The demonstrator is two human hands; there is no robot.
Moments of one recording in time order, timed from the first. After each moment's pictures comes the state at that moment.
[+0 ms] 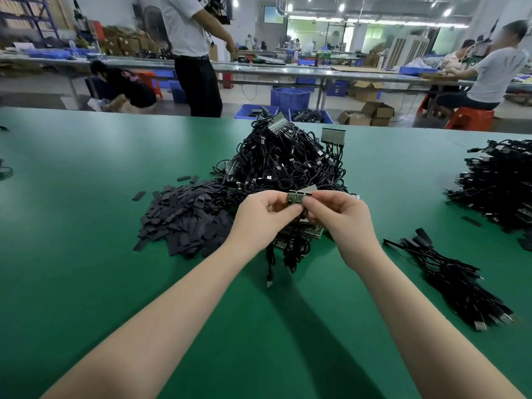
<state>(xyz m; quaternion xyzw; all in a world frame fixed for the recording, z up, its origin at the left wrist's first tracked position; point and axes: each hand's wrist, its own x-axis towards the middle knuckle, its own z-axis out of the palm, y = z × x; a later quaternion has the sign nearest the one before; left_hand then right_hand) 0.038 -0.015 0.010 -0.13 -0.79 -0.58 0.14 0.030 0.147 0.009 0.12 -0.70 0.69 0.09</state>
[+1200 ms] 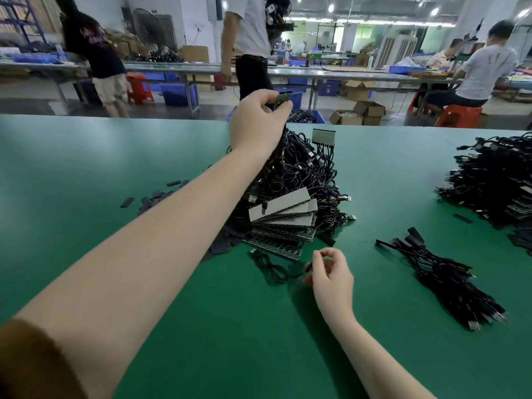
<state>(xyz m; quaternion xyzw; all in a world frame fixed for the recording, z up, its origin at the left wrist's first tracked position) -0.044 0.007 0.122 -0.05 -0.79 -0.54 0.30 0.048 0.149 -0.102 -0.10 -0.75 0.63 0.16</state>
